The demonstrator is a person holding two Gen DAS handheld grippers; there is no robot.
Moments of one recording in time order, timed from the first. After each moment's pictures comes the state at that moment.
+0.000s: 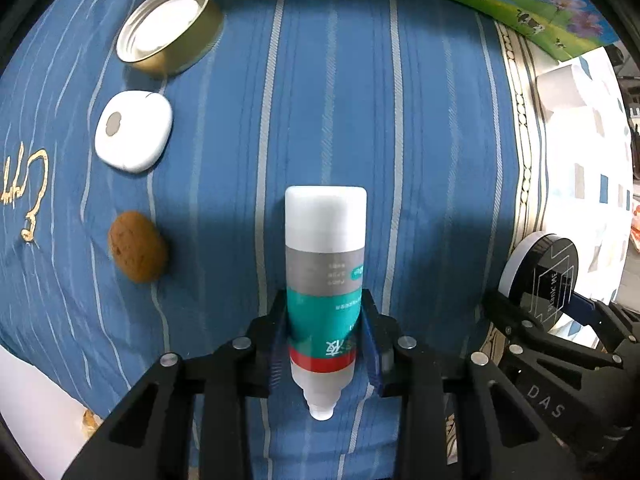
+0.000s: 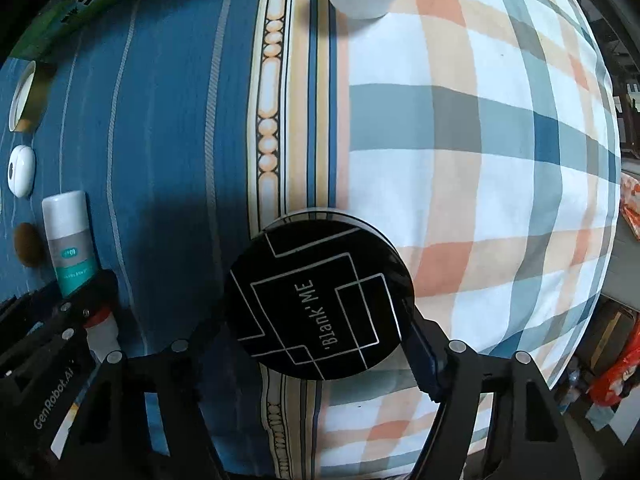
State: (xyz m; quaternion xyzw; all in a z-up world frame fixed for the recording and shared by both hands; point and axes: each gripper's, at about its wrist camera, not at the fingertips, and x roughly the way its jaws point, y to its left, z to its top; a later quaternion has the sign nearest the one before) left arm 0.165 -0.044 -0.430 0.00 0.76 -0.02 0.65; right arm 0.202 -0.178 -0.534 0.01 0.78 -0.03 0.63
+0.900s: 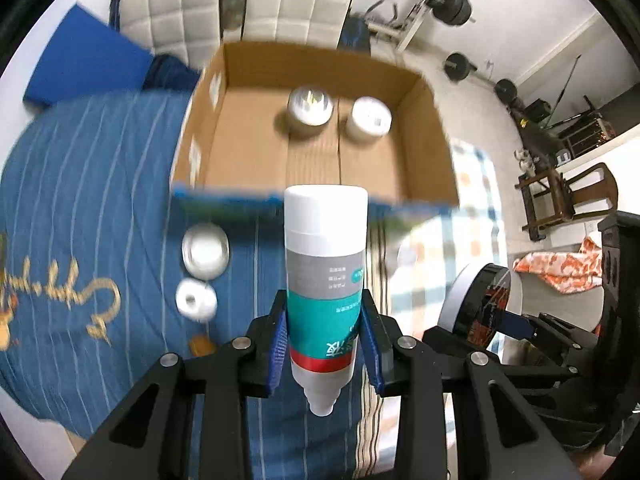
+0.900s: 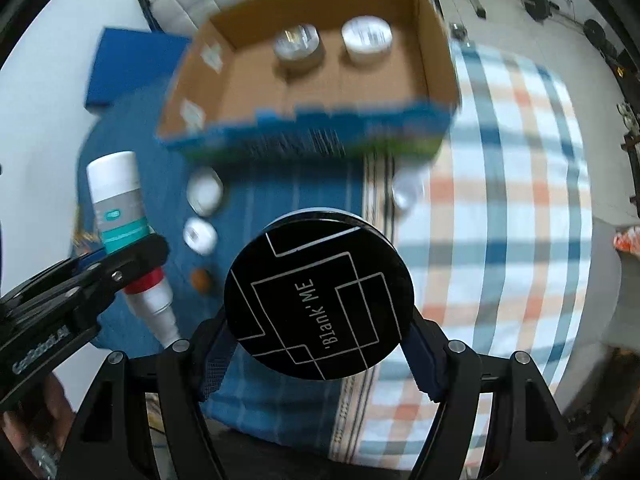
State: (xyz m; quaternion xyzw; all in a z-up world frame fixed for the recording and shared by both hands) left arm 0.221 -0.007 -0.214 -0.06 0.62 -0.11 0.77; right arm 0.239 -0.191 -0.344 0.08 0.67 0.09 0.73
